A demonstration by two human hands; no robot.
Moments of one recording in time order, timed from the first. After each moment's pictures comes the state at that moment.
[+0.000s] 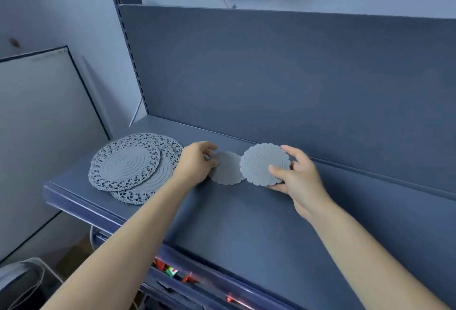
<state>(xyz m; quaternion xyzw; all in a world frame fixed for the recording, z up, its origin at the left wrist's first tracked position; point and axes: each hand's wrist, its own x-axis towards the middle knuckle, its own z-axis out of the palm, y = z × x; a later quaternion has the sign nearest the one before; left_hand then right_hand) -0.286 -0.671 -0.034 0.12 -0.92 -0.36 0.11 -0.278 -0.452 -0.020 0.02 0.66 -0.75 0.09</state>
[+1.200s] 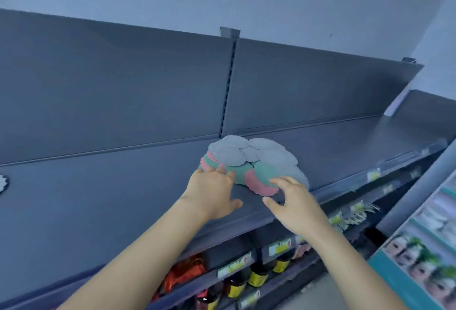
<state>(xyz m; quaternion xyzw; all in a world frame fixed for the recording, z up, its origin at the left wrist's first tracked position) -0.130 -0.303 0.005 -0.47 -0.88 -0.01 0.00 -0.004 -0.160 -0.003 0.25 0.95 -0.16 -0.10</state>
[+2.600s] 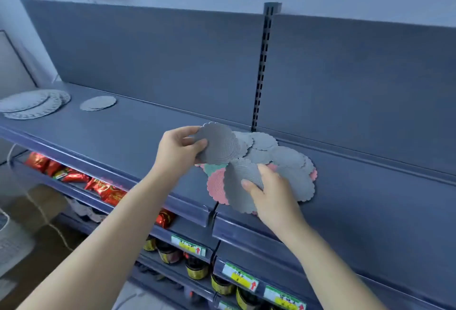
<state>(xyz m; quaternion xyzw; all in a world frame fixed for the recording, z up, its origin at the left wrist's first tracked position) -0.079 -0.146 0.019 0.10 -0.74 -0.65 0.16 -0.062 0.045 -0.008 -0.15 0.91 -0.39 -0.03</state>
